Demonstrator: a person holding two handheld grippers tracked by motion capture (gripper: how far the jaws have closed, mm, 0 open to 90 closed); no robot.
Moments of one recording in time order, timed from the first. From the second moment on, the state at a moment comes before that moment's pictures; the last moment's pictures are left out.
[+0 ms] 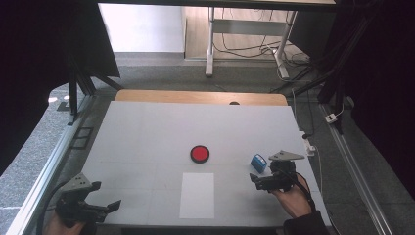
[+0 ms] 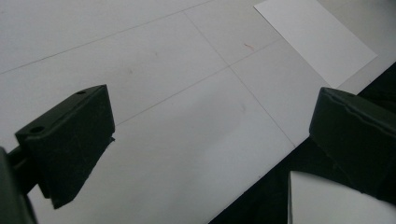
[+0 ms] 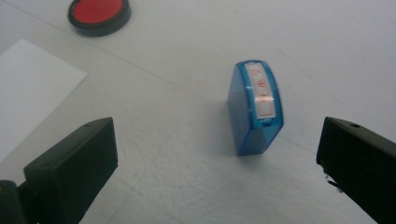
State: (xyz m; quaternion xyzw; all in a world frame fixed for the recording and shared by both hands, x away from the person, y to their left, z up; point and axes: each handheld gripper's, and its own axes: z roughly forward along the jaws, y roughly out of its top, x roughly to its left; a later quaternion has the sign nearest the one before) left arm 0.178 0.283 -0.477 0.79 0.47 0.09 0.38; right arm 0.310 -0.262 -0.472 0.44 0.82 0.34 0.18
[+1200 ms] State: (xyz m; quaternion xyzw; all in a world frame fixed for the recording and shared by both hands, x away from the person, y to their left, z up) left arm 0.179 0.283 -0.477 0.79 0.48 0.09 0.37; right arm 0.363 -0.261 -0.484 0.42 0.84 0.29 0.18
